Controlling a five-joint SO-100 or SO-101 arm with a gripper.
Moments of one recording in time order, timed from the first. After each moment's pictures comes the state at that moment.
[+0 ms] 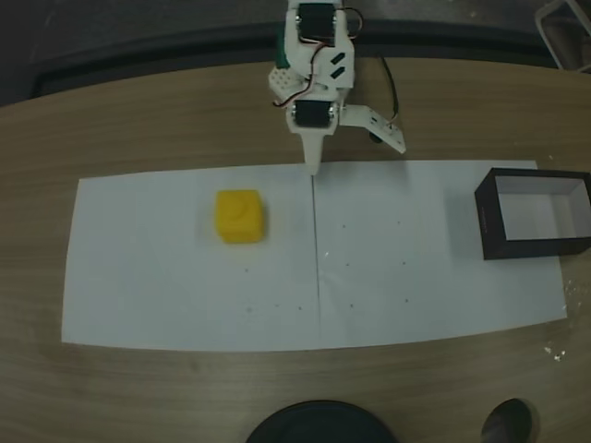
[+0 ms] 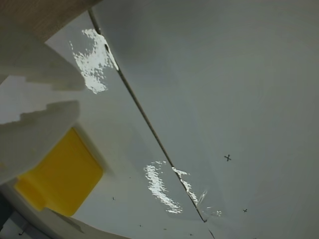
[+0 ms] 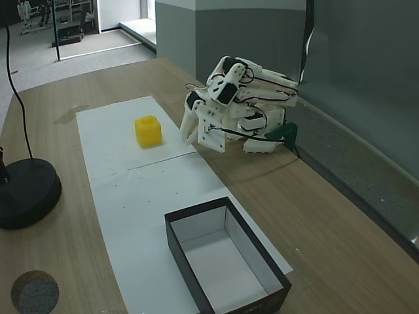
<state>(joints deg) 5.1 197.8 175.1 73.0 6.0</state>
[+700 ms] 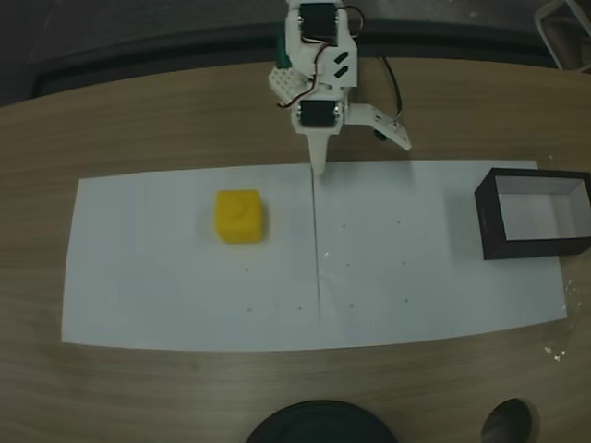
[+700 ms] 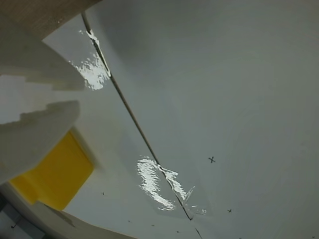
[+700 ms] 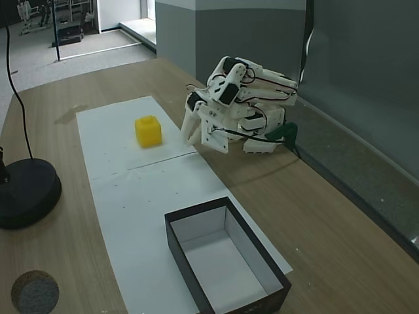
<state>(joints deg) 2.5 197.8 175.0 73.0 5.9</state>
